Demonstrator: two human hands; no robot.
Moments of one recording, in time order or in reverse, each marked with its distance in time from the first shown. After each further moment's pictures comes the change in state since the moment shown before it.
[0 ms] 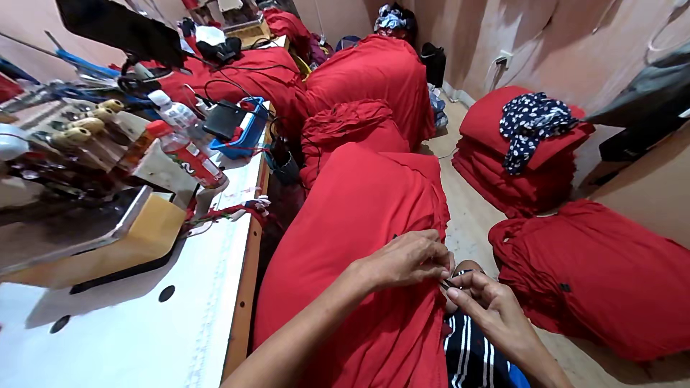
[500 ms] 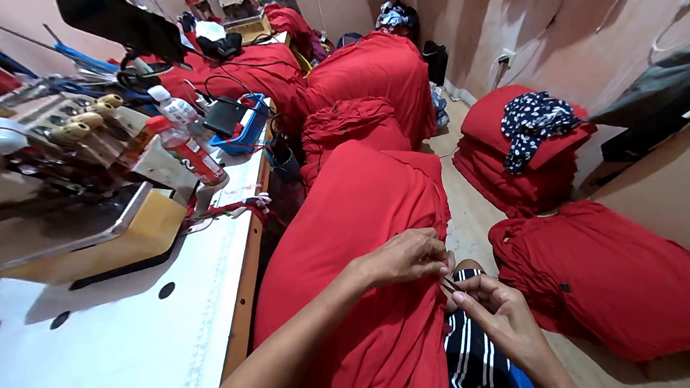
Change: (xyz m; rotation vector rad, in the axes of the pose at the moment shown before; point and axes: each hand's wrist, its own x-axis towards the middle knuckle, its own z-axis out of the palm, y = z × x) left_hand -0.002 -0.003 0.000 -0.036 0.009 -0.050; right_hand -0.007 0.002 -0.002 -0.007 0.052 -0.015
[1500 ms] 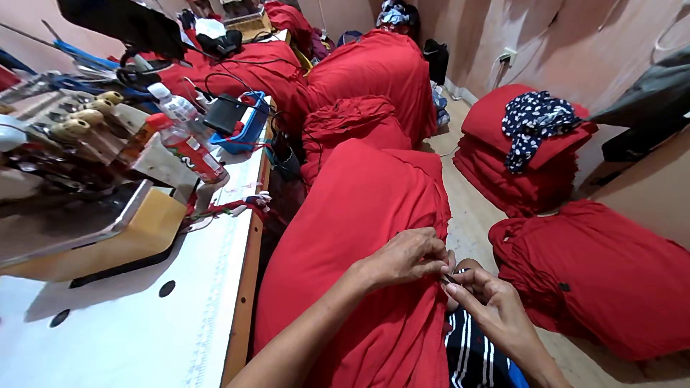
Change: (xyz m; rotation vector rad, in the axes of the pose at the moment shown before) left_hand -0.003 -0.003 0.006 0.011 0.056 0.004; right_hand 0.009 0.002 0.007 -0.065 0.008 -0.020
